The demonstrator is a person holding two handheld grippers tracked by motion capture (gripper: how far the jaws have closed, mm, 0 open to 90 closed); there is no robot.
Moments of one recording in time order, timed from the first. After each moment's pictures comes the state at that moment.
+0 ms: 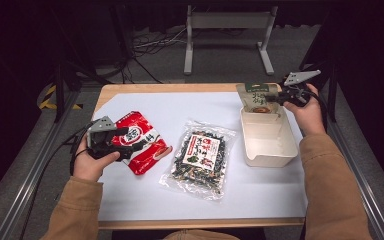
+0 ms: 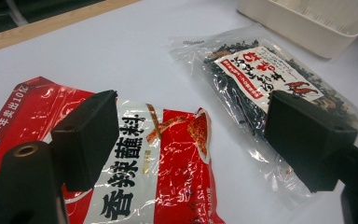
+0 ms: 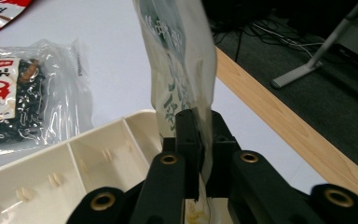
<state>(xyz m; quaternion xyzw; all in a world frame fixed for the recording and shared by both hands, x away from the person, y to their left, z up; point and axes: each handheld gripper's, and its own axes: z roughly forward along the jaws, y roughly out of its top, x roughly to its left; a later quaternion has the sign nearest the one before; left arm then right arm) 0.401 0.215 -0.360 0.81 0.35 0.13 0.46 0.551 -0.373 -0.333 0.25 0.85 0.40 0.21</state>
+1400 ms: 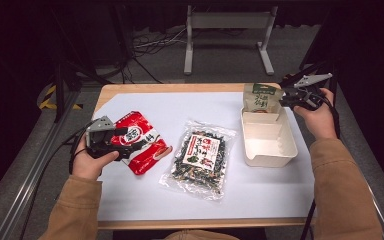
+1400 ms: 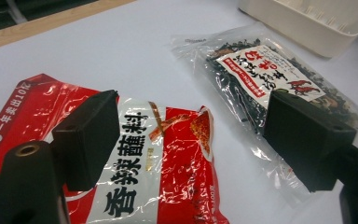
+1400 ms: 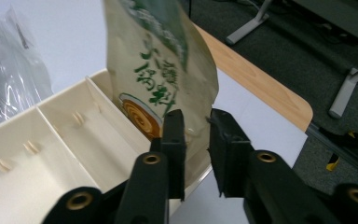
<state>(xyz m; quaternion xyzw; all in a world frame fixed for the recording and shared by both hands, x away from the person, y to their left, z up) 0.403 0.222 -0.361 0.81 0.35 0.13 0.46 0.520 -0.388 -0.321 0.35 0.84 0.33 0.26</state>
